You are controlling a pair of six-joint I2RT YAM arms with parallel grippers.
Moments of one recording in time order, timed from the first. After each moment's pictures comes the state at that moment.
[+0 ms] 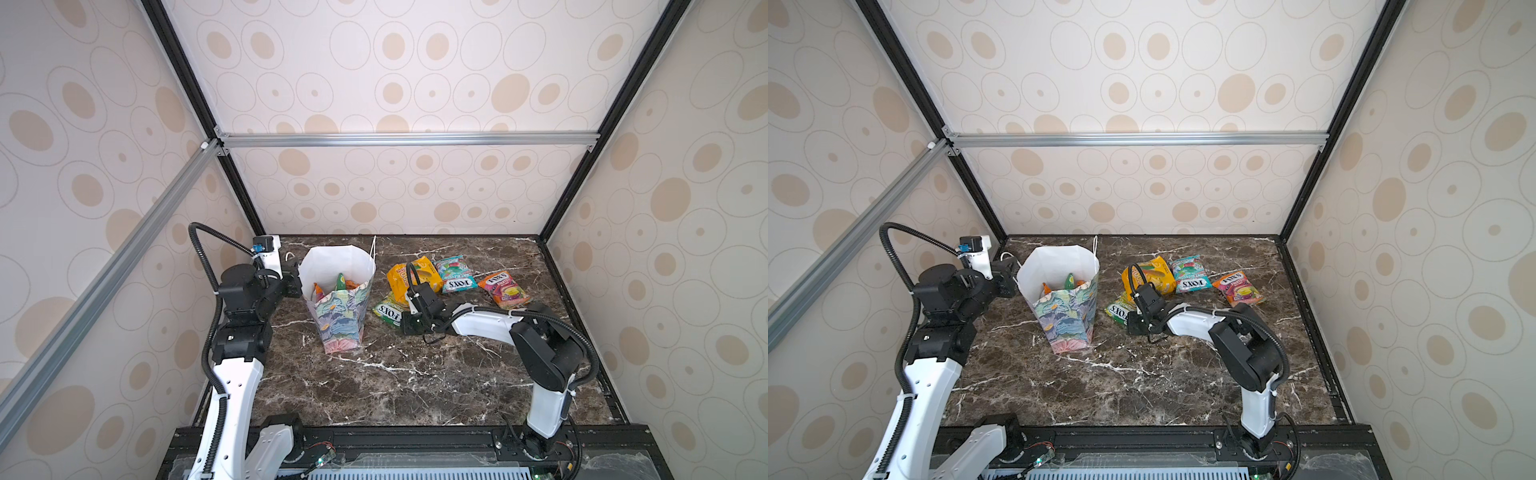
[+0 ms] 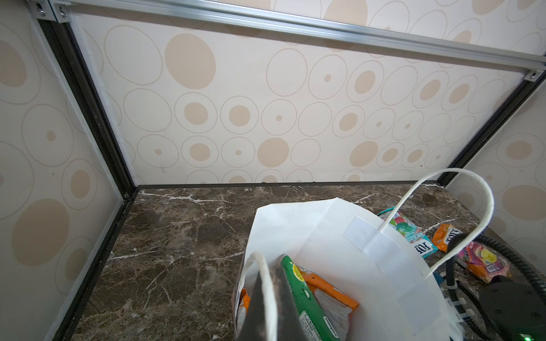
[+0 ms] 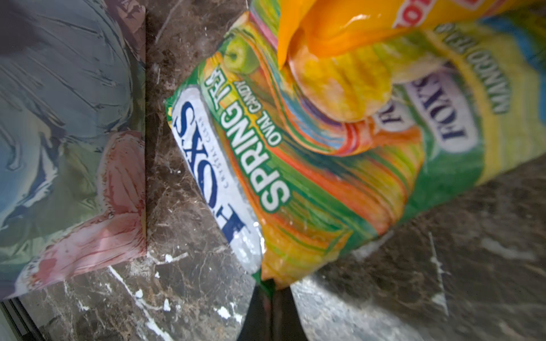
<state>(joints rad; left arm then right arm) 0.10 0.90 0.96 -0.27 0.30 -0.07 0.74 1.85 1.12 -0.21 -0.14 0.63</state>
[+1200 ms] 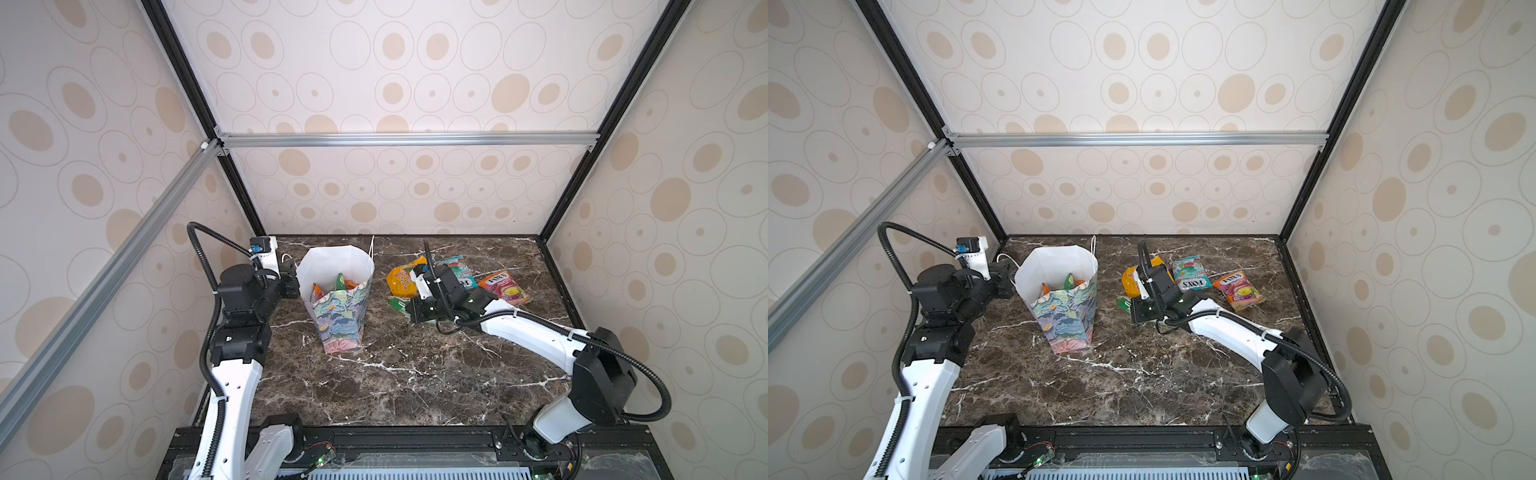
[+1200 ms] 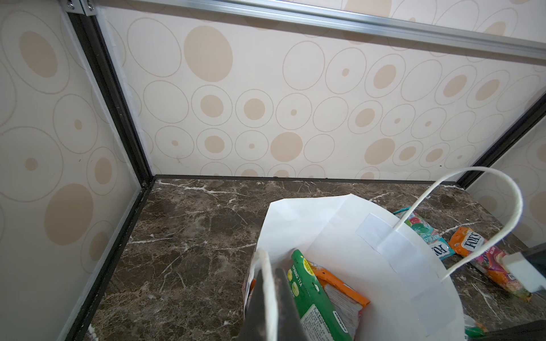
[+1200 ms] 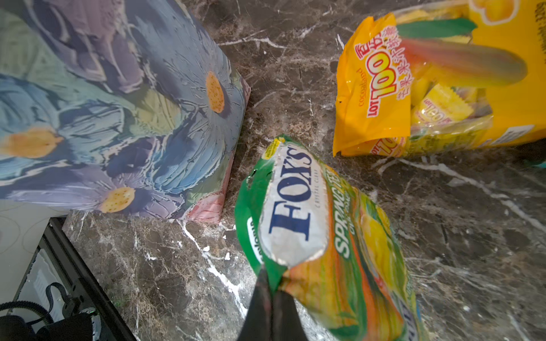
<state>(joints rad) 0.10 0.89 0.97 -0.32 0.23 -0.07 0.74 1.56 1.18 -0.38 -0.12 0.45</state>
